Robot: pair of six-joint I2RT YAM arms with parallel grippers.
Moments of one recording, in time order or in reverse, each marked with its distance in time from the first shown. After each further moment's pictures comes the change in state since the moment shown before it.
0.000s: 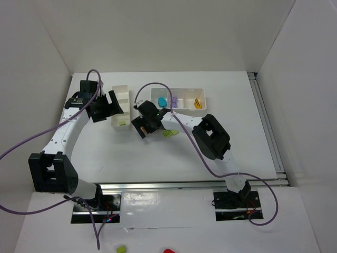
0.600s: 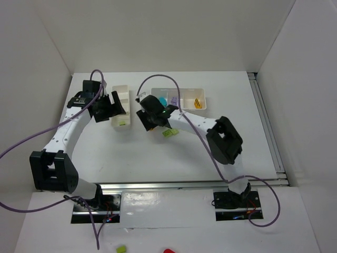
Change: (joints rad) left arm -0.019 0.011 0.001 0.002 0.017 0.006; right arm 0.004 -0.128 -0.026 0.002 0.040 0.008
